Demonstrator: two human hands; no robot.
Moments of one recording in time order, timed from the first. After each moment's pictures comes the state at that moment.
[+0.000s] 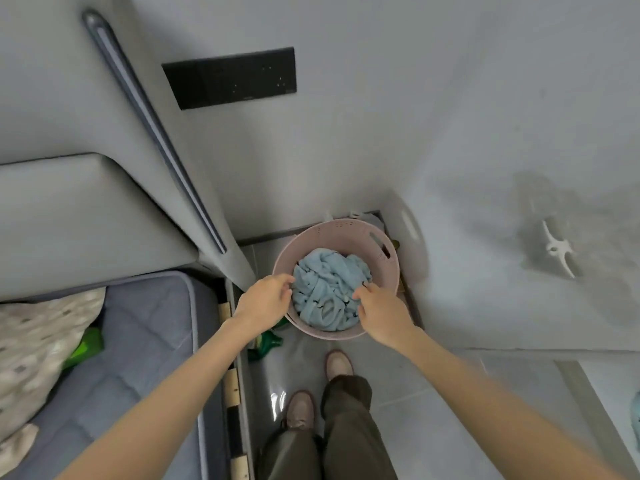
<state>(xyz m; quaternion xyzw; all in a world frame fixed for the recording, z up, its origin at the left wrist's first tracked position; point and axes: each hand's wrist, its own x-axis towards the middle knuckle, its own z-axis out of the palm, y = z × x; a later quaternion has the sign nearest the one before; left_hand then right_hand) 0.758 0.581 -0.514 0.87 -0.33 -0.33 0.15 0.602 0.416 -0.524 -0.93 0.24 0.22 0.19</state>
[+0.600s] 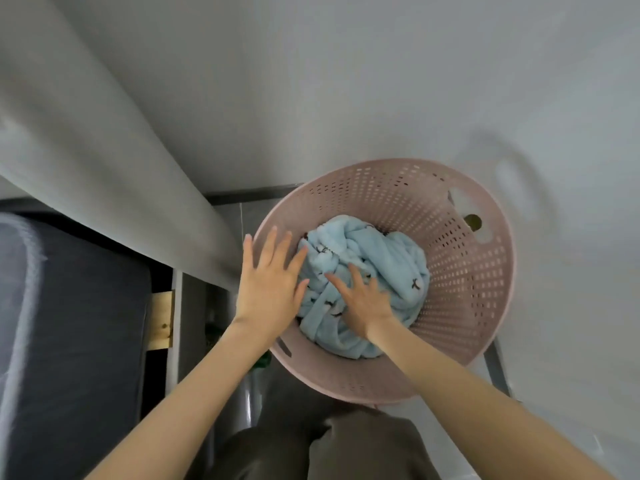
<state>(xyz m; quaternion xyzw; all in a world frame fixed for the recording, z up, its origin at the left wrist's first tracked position) 0.801 0.540 -0.858 0.90 -0.42 -0.09 -0.13 0.703 0.392 -0.940 -0.93 0.16 0.31 0.10</state>
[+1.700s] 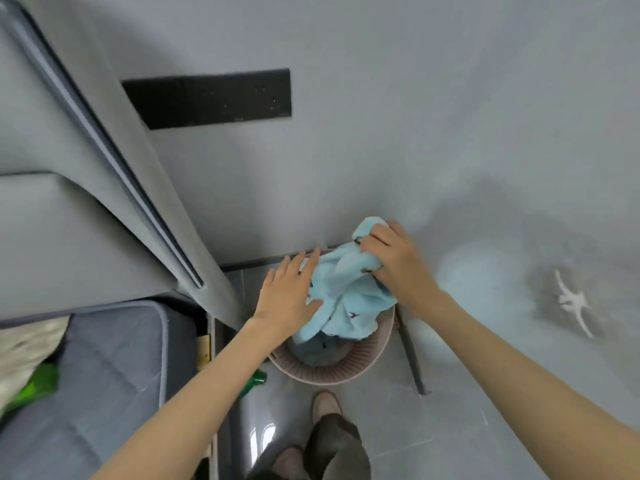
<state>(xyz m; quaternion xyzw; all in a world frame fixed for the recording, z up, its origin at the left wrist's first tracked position) 0.771 0.494 -0.504 0.88 -0.42 -0.19 0.08 0.675 0.316 -0.468 -0.97 0.04 -0.20 0.15</state>
